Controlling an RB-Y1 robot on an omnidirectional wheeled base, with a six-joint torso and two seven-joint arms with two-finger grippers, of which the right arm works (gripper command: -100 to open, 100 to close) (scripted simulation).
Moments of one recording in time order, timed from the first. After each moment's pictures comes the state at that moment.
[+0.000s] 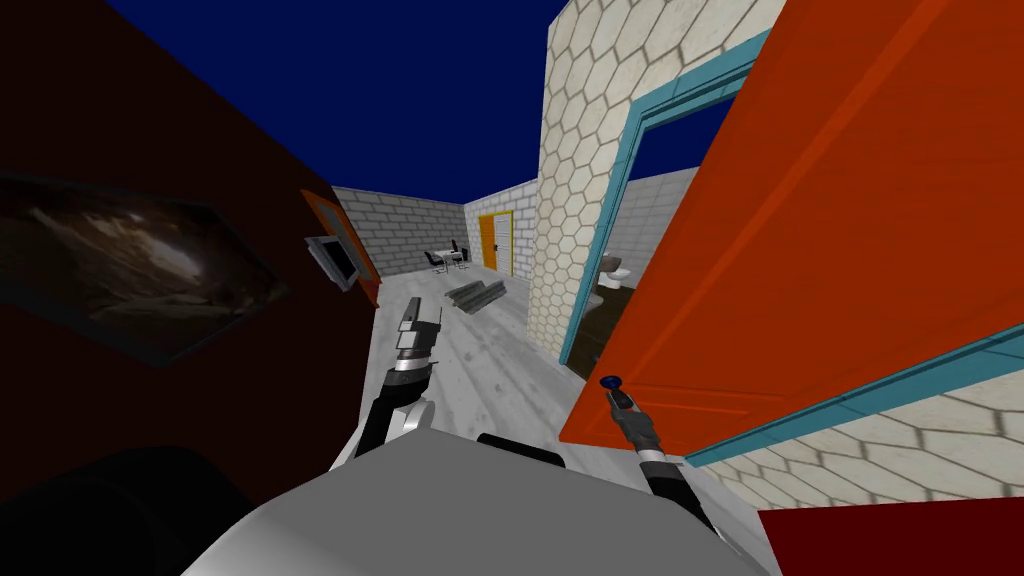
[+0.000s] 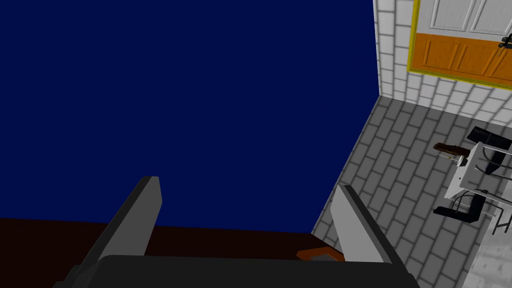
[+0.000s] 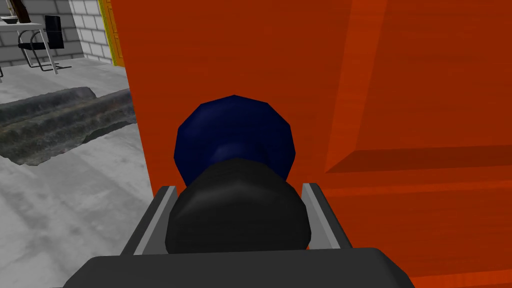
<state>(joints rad) 0.01 -0.52 0.51 -0.64 -0.55 -1.04 -1.76</state>
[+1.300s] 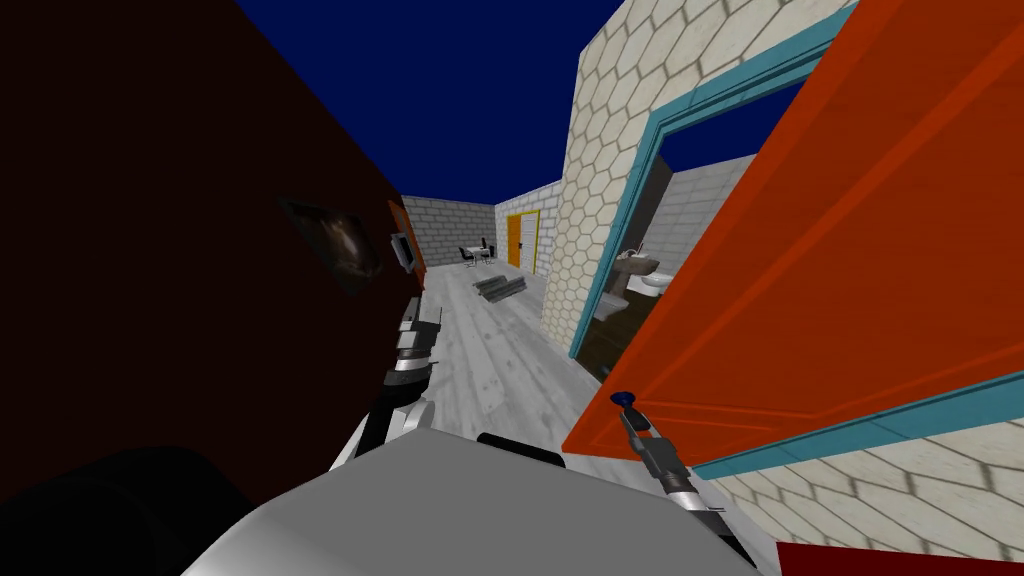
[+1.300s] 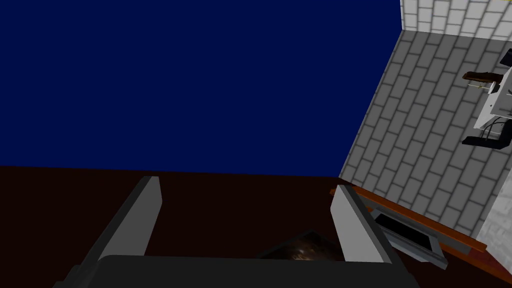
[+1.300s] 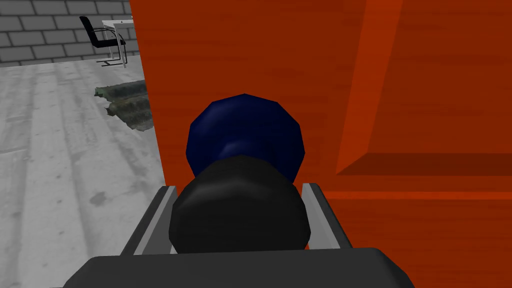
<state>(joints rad) 0.08 -0.60 0.61 -0.57 -0.53 -1.23 -1.88</state>
